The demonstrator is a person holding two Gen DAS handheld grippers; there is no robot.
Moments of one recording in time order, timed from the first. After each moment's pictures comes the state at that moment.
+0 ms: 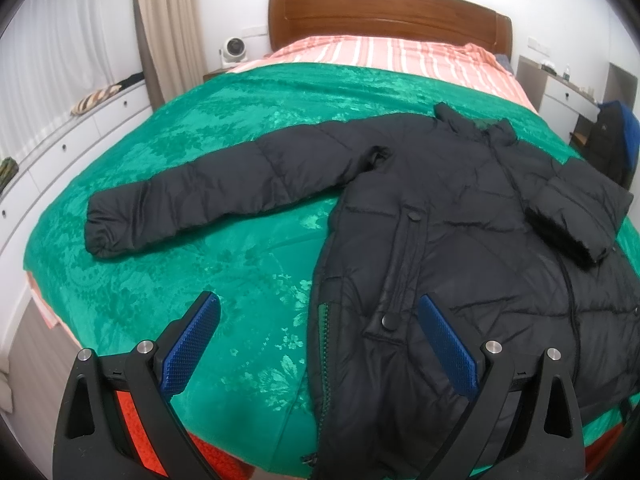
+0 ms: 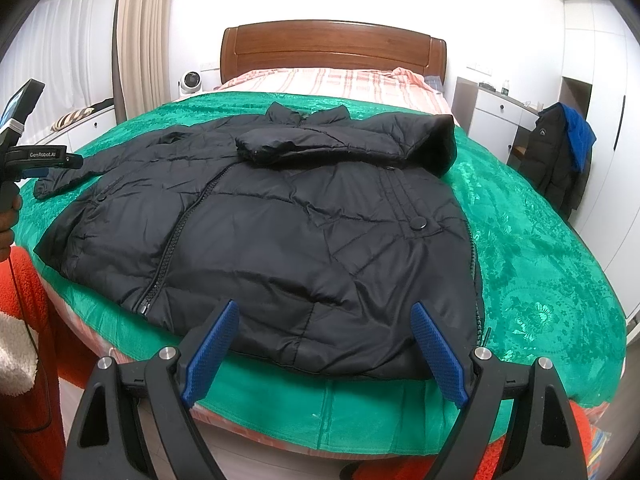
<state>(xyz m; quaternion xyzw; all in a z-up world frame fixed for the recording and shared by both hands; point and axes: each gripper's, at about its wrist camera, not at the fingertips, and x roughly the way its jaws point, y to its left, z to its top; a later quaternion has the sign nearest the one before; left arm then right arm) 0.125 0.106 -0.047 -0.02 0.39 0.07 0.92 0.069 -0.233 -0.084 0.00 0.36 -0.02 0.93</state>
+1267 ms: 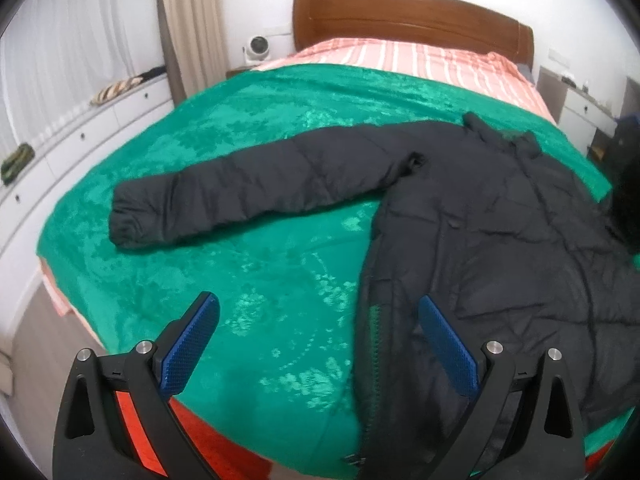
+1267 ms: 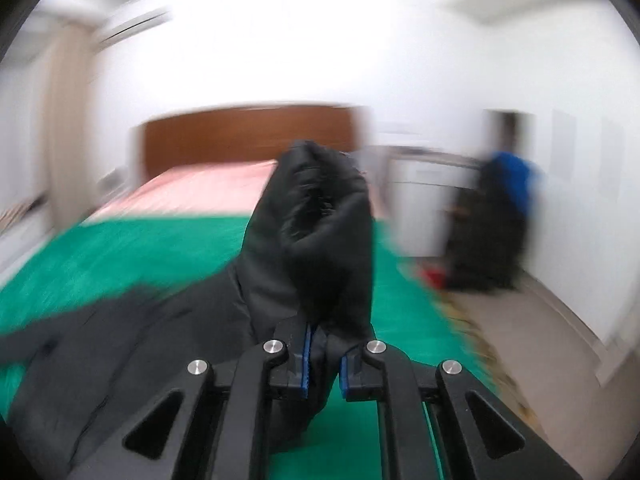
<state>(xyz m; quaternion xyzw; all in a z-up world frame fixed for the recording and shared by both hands) 0.120 0.135 -0.045 -0.03 0.38 0.10 0.92 0.238 -0.496 0.074 0.05 0.22 -0.19 0.95</state>
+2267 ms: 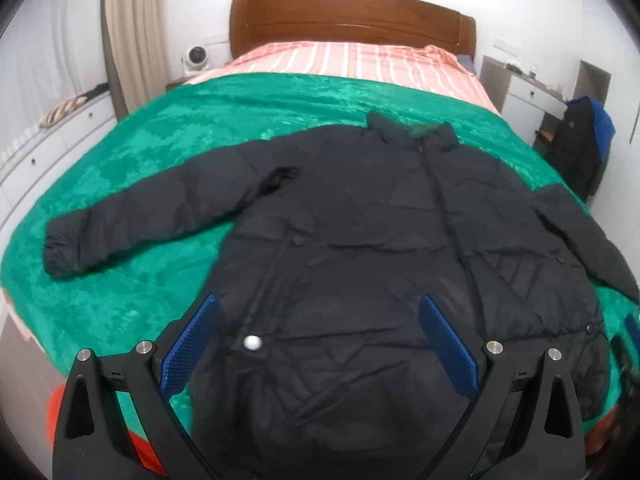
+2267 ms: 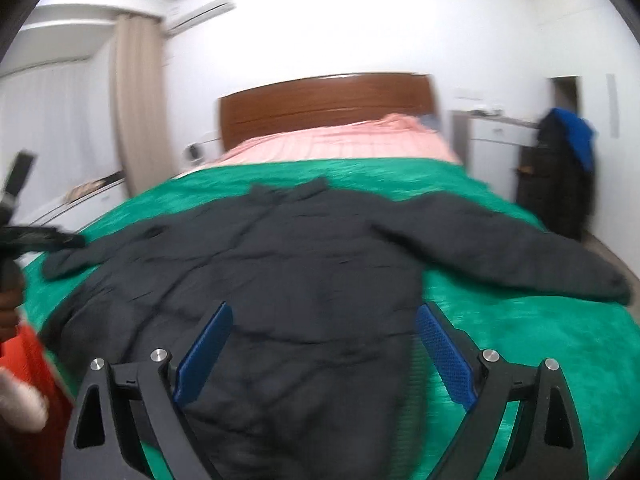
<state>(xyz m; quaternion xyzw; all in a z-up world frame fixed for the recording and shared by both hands) 0.141 0.017 -0.023 -0.02 0.38 0.01 0.92 0.071 -0.275 -0.097 0.07 0.26 0.02 0.96</state>
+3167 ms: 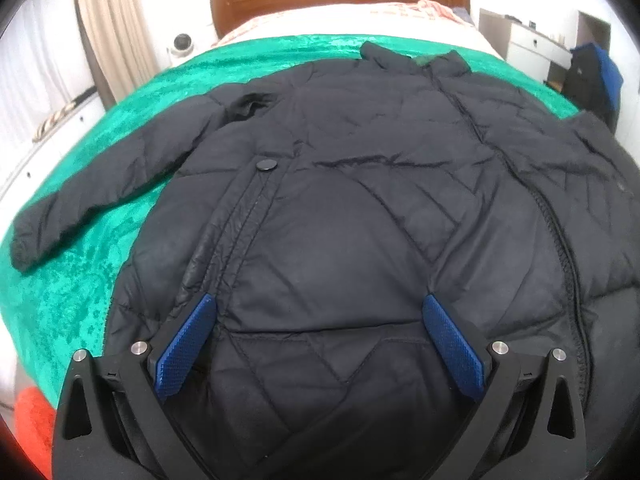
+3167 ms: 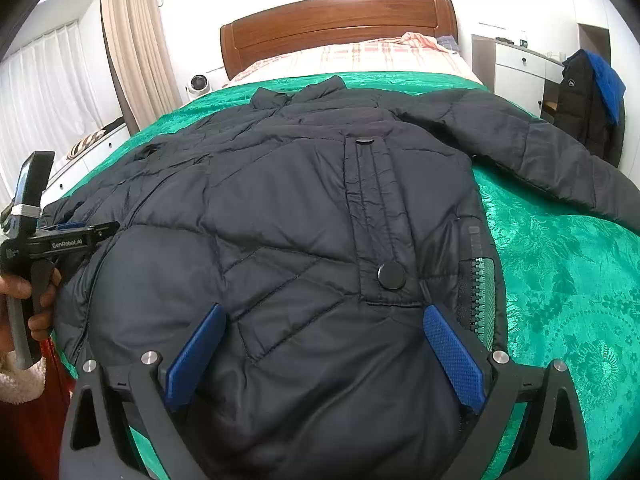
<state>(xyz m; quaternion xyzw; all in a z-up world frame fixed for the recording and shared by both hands) 0.173 -0.011 -0.117 0.04 0.42 0.02 0.90 0.127 -0.292 -0.151 0.09 0.40 0.04 0.91</state>
